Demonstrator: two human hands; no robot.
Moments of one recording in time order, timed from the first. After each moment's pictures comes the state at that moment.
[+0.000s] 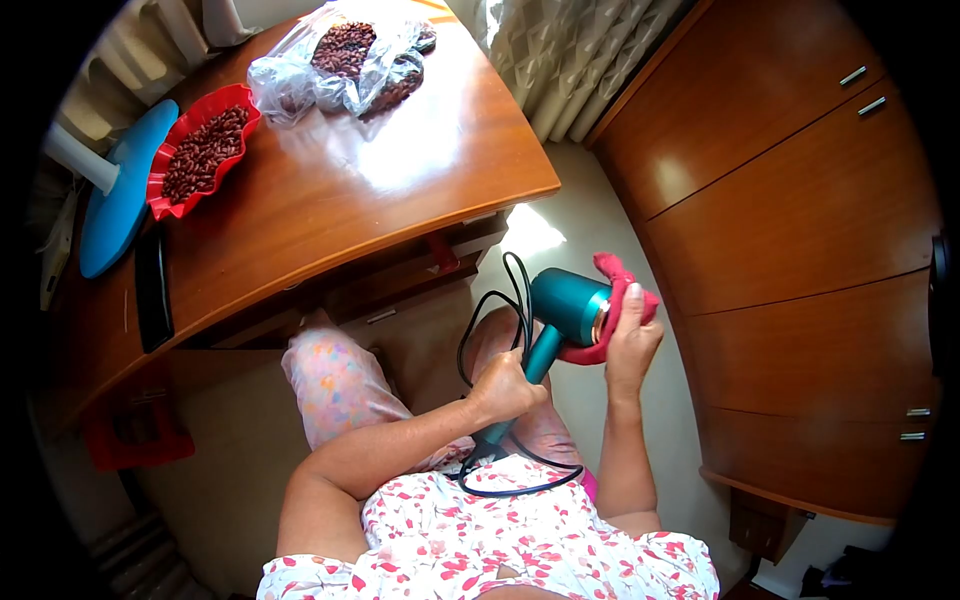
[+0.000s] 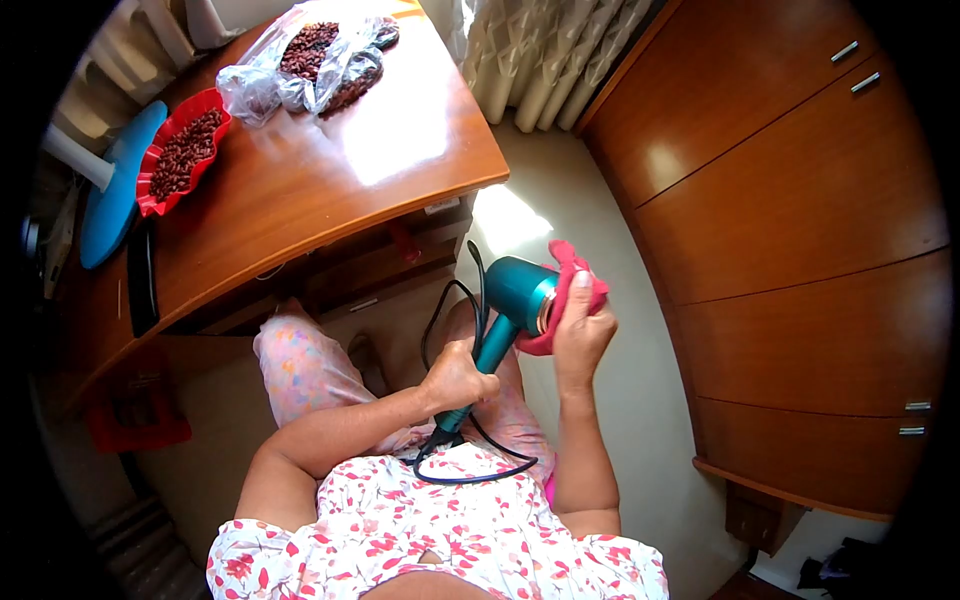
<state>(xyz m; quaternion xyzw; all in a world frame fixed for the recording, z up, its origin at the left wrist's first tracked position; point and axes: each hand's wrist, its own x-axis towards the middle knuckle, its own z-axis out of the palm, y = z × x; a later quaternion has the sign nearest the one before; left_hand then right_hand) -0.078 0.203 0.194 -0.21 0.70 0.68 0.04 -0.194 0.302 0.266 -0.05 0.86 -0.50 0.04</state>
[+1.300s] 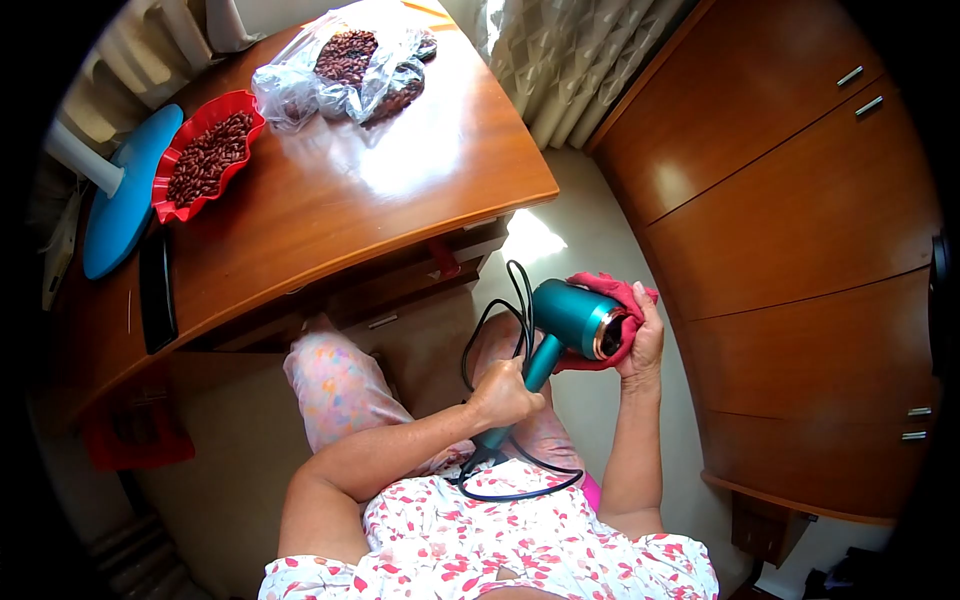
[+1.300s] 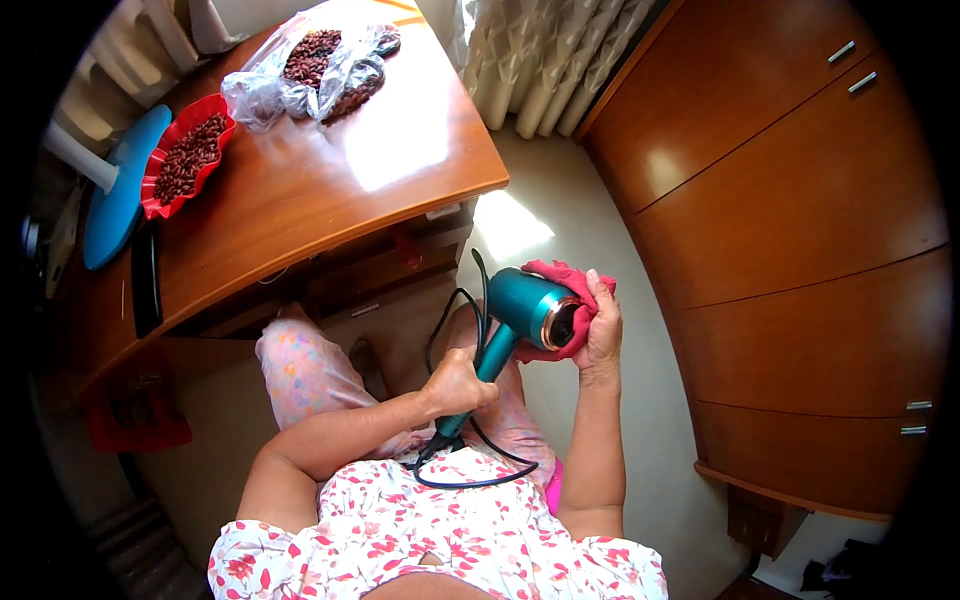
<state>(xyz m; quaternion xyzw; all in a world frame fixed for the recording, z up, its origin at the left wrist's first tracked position) -0.075 0.205 0.187 -0.19 0.73 0.65 0.05 -0.235 0.320 0.242 0.03 0.51 -0.81 0.28</state>
